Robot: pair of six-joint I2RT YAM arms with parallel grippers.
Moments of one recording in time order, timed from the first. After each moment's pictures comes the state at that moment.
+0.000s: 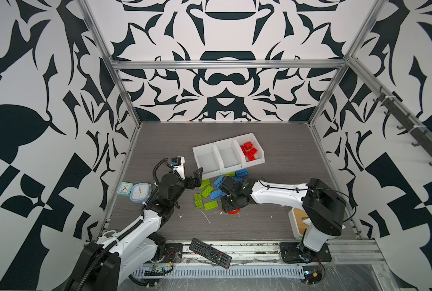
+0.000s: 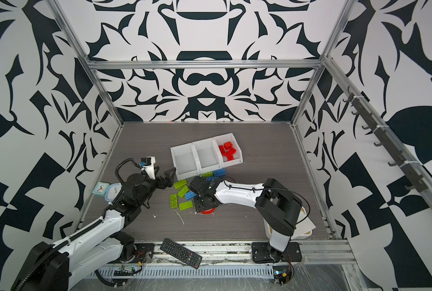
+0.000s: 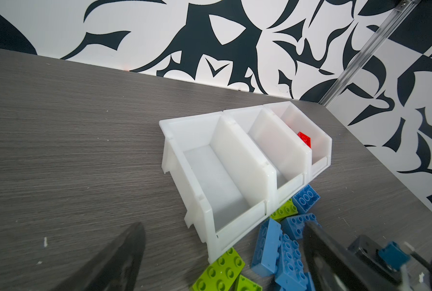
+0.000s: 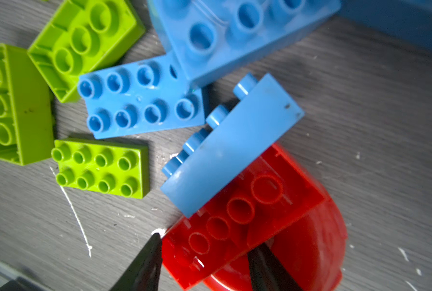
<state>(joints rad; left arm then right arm) -0.45 0.96 0.31 0.40 0.00 -0.35 1.01 1.73 1.05 -0.56 -0.03 0.70</state>
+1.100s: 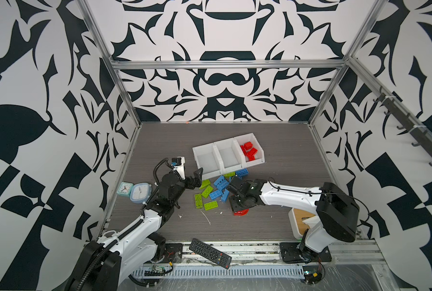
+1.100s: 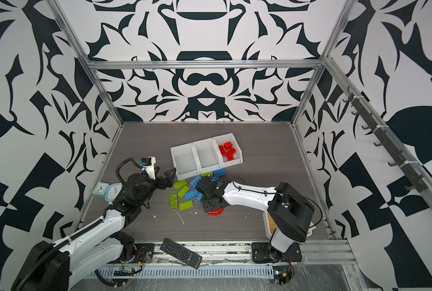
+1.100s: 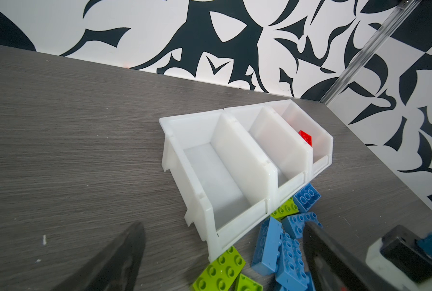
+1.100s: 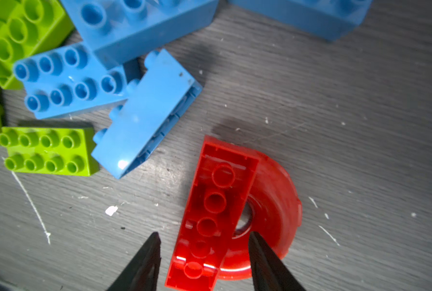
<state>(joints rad) -0.45 0.97 0.31 0.40 0.00 -0.35 0.99 1.65 1.00 -0.64 0.04 0.70</state>
